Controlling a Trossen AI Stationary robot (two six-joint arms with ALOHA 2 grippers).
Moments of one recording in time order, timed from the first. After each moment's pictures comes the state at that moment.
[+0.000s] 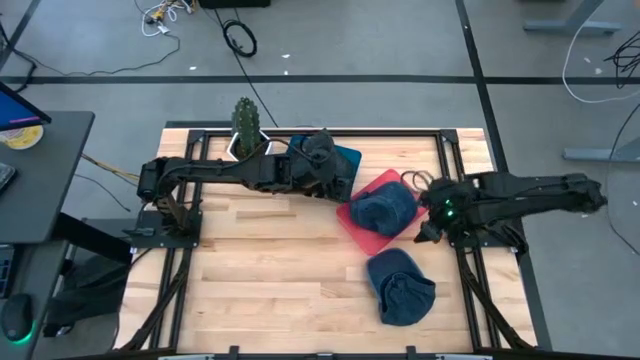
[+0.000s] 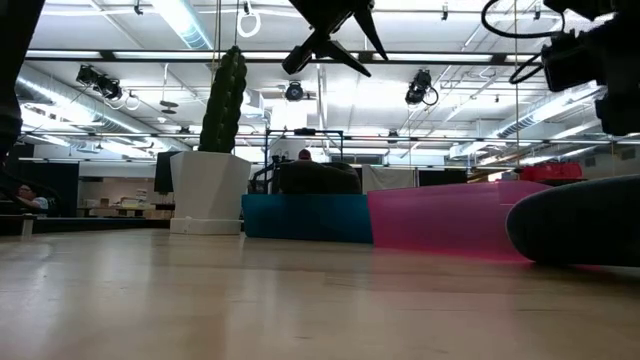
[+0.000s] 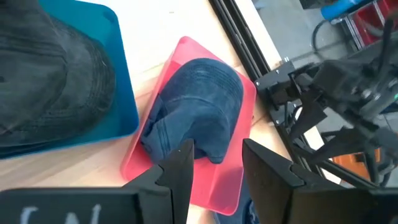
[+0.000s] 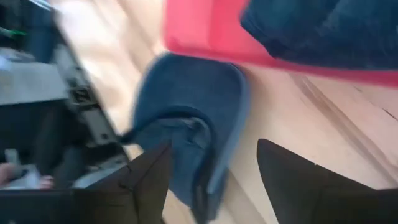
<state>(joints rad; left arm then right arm) 0.03 1.77 1.64 -0.54 -0.25 -1.03 -0.02 0.67 0.63 -0.92 -0.39 0.89</state>
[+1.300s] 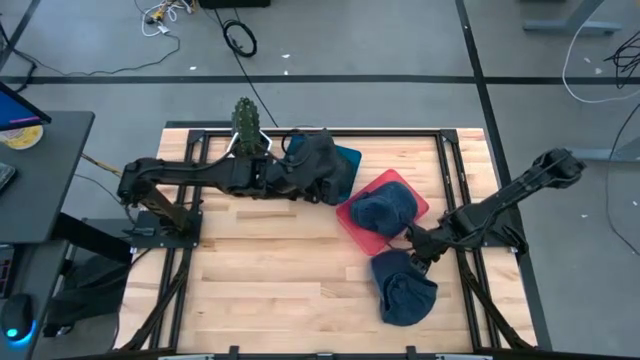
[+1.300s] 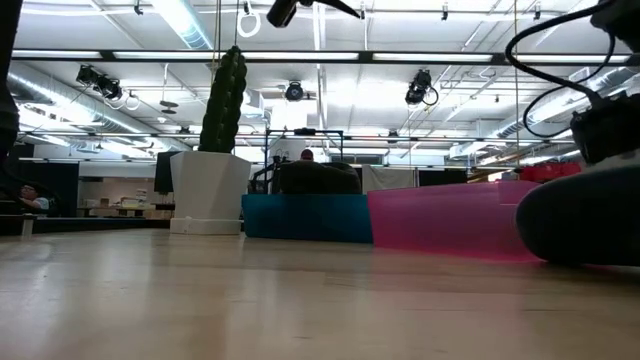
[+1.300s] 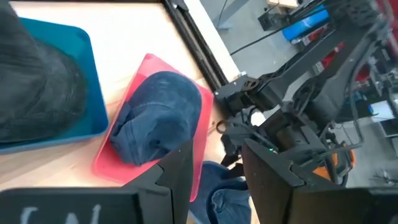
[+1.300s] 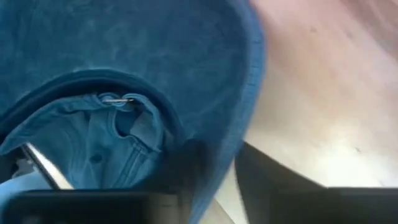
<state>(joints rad) -0.05 1.64 1.64 -0.55 -0.32 -1.06 0.47 1.03 0.41 -0.50 -0.14 1.25</state>
